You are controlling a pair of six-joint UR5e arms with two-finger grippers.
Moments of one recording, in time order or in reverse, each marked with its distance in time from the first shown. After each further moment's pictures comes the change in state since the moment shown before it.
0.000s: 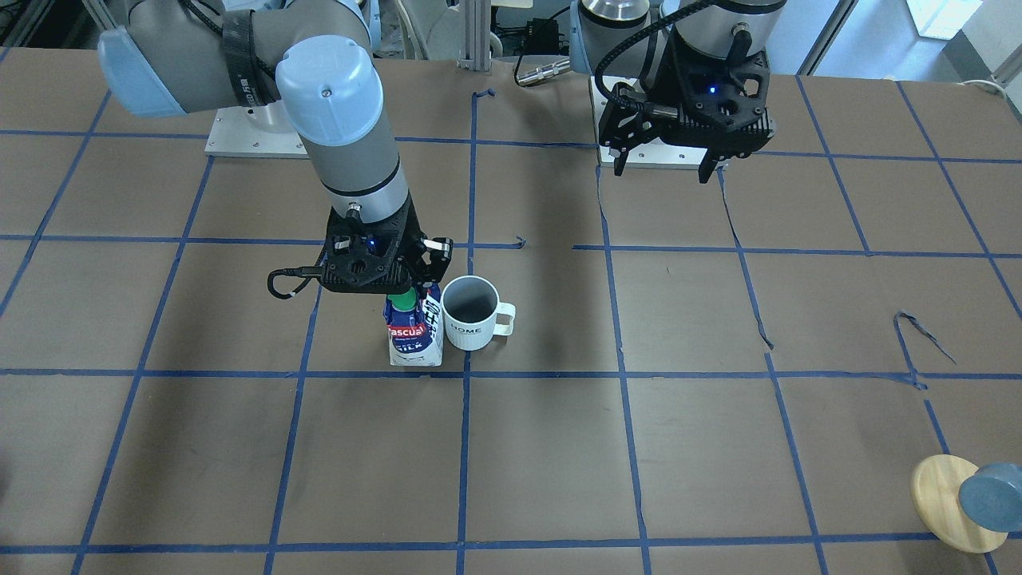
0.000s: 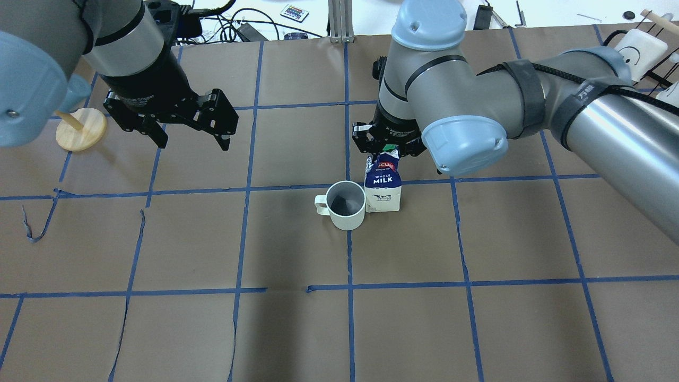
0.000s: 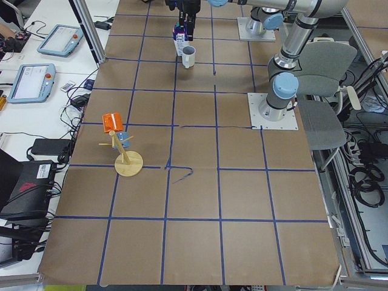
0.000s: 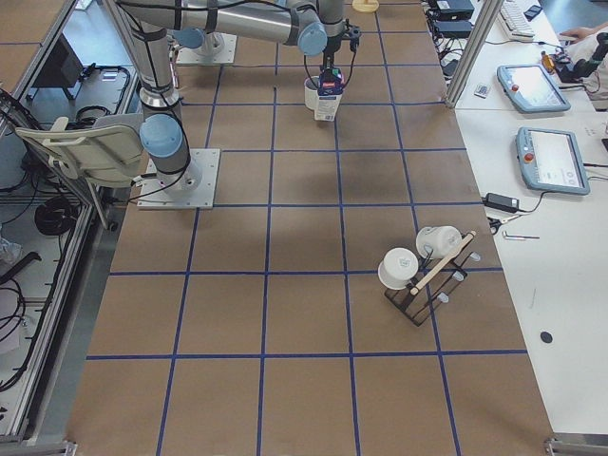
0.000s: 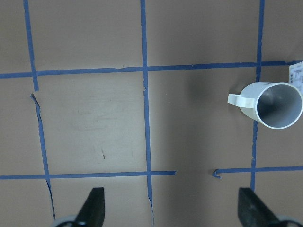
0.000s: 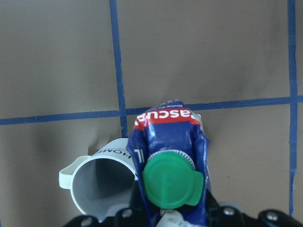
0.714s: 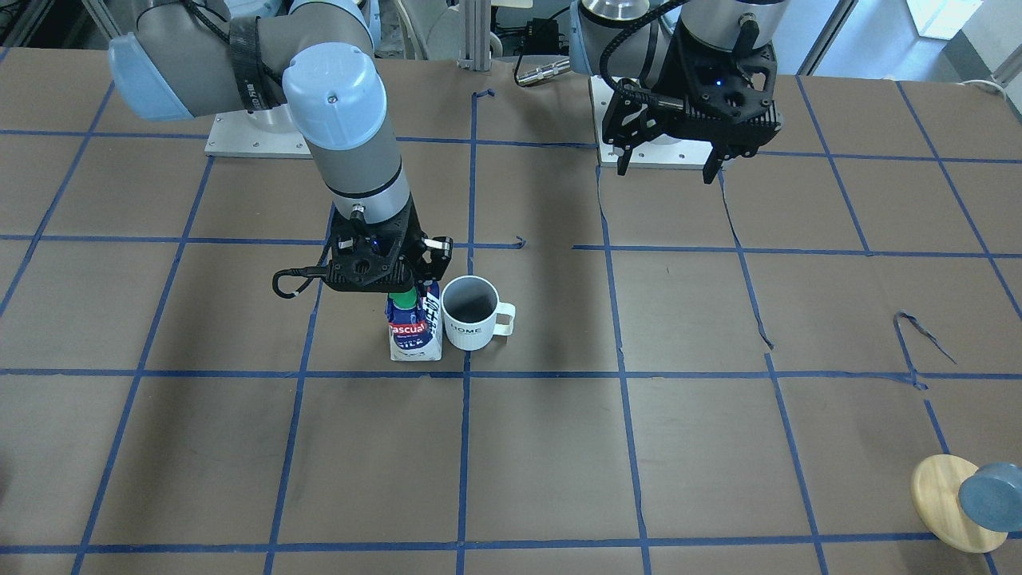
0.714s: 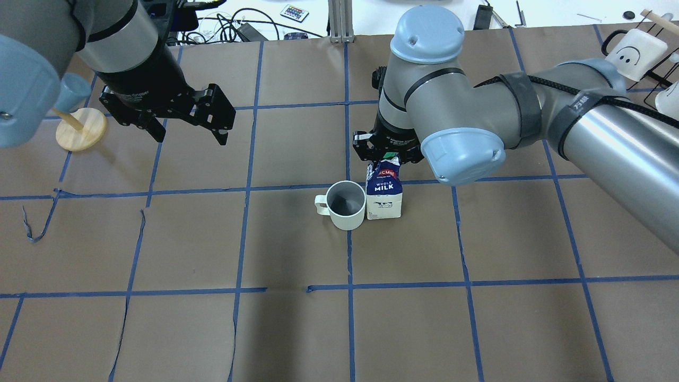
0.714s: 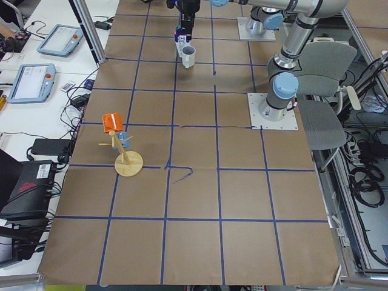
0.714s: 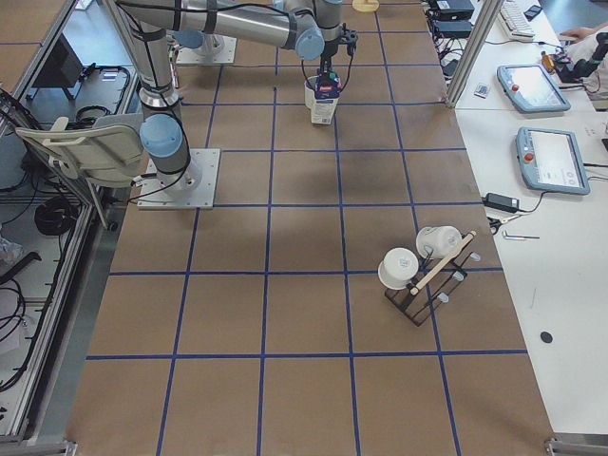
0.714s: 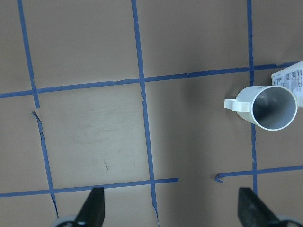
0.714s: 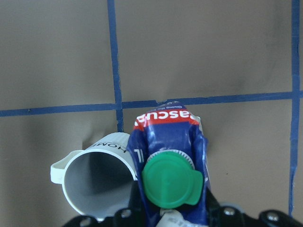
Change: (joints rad) left arm 0.005 0.009 -0.003 0.022 -0.001 0.005; right arm 0.003 -0.006 0.030 -0.011 -0.005 -0.013
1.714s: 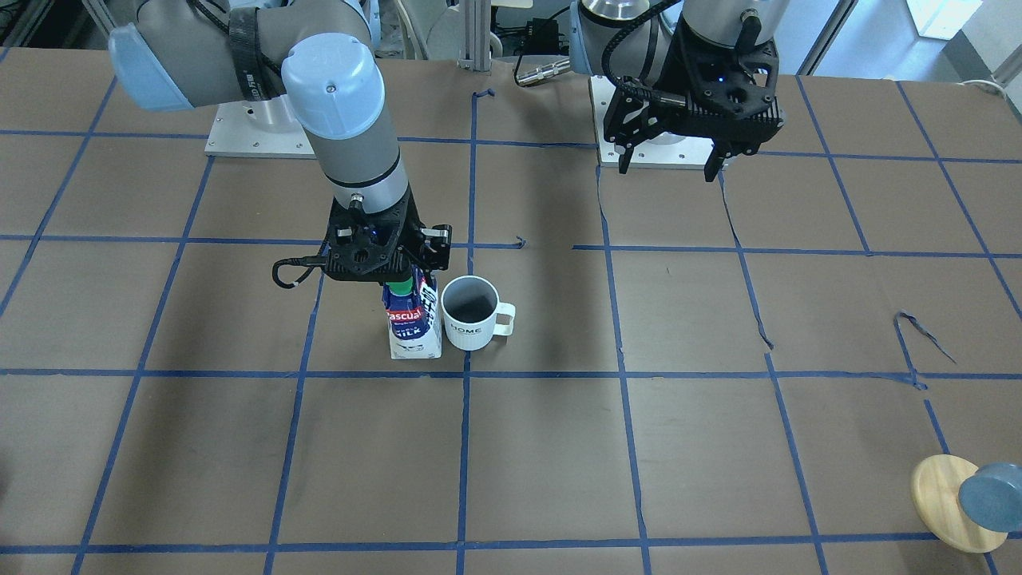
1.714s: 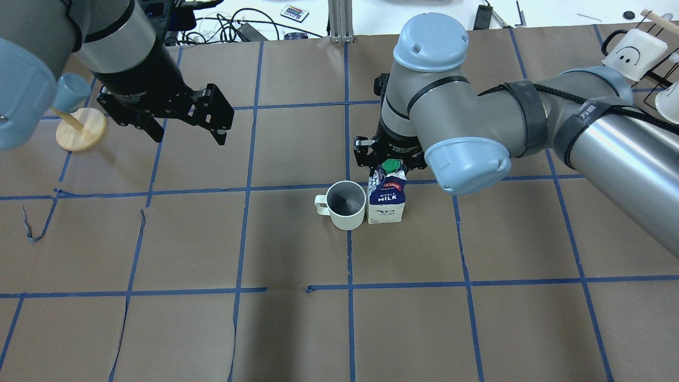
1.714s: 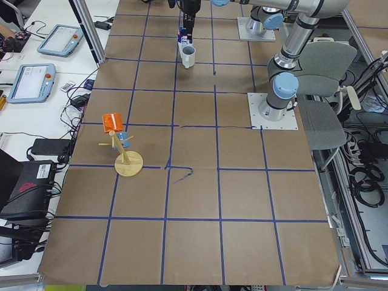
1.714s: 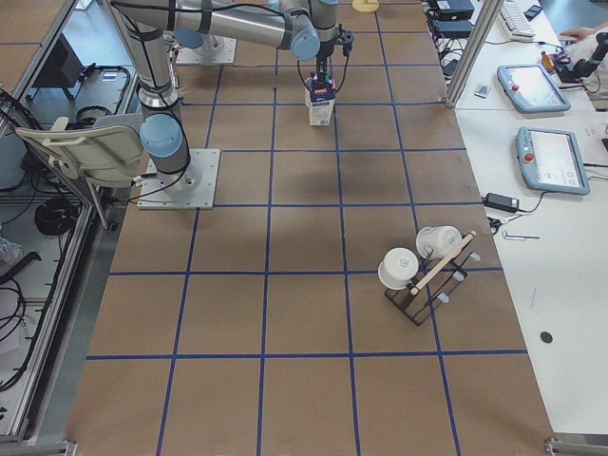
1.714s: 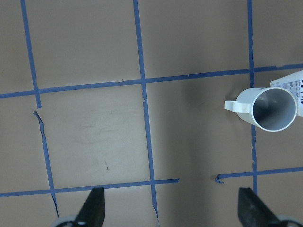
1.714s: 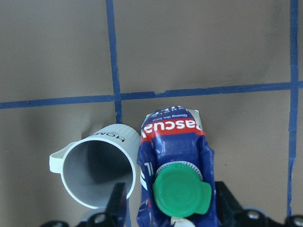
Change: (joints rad) left arm 0.001 0.005 -0.002 0.001 0.000 -0.001; right arm -0.003 -0.024 0.011 0.005 0.006 0.002
